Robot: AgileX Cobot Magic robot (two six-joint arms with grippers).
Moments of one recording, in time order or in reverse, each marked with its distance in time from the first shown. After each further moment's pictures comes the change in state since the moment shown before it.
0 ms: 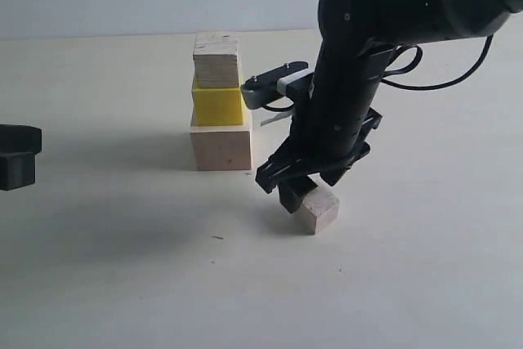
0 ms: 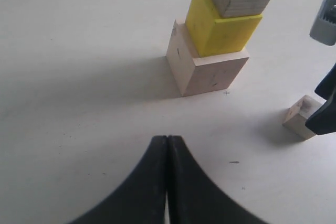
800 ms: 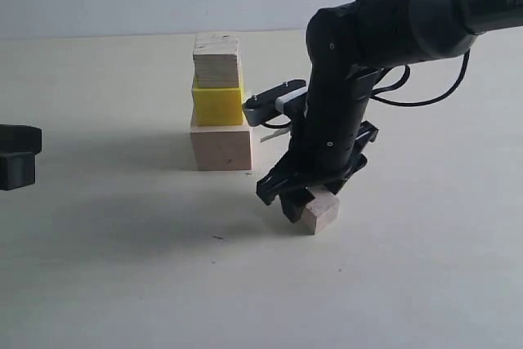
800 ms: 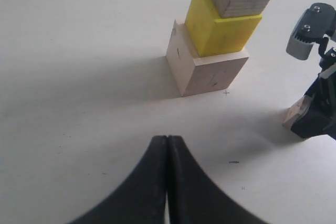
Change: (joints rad) left arm 0.000 0.000 0.000 0.000 0.000 0.000; right arm 0.002 0.078 0.000 -0.039 -0.044 0.044
